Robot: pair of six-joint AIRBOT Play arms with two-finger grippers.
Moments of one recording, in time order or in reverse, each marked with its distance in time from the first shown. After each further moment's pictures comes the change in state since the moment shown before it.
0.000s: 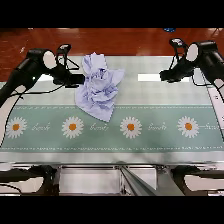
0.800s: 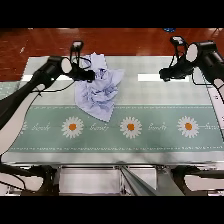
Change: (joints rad) left arm -0.060 -0.191 0.047 -0.036 0.335 0.119; right arm 0.001 -0.003 0.000 -0.007 -0.052 0.026
